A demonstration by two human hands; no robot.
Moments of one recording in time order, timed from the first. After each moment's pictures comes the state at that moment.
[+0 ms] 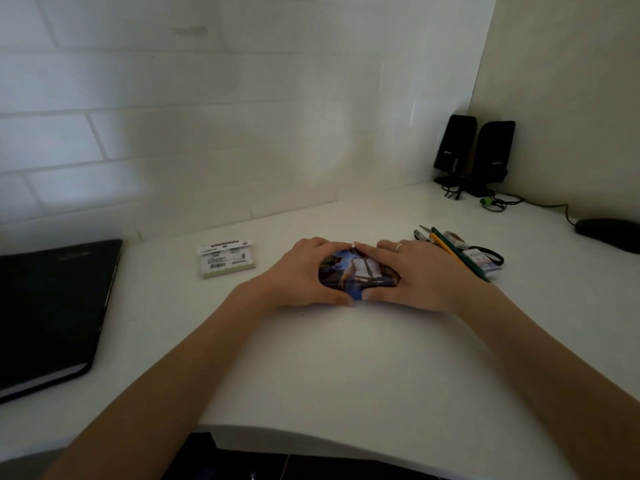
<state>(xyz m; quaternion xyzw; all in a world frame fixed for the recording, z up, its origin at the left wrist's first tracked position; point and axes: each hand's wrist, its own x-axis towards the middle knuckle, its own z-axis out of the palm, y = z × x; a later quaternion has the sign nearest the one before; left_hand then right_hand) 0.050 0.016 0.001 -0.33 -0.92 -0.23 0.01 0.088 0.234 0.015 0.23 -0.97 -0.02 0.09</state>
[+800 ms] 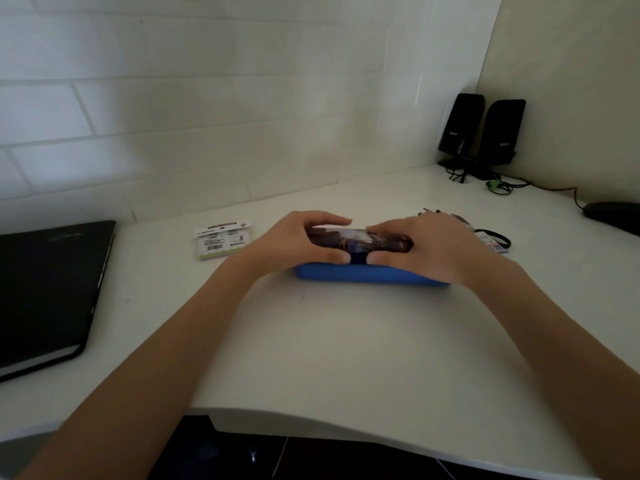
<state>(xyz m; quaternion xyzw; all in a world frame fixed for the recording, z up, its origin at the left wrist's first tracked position) 0.050 0.010 0.017 -0.28 -0.85 -0.44 -0.04 0.100 0.232 0.032 0.17 -0.98 0.04 0.13</state>
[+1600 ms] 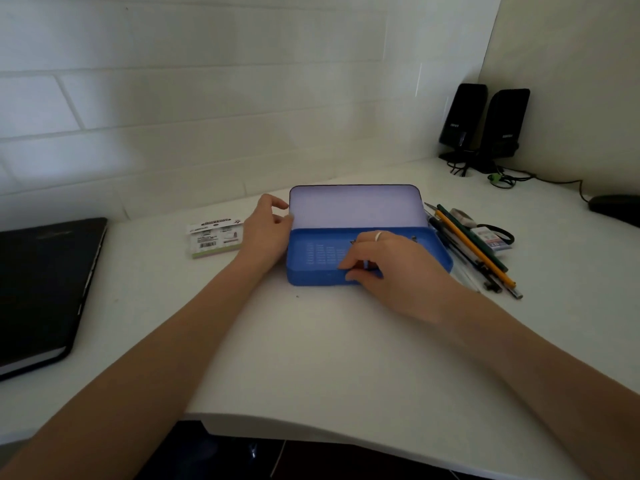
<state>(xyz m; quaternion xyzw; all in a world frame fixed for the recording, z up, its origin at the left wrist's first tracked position) 0.022 0.008 -0.009 -0.01 -0.84 -0.52 0.14 0.123 0.191 0.009 0.23 -0.94 0.21 0.14</state>
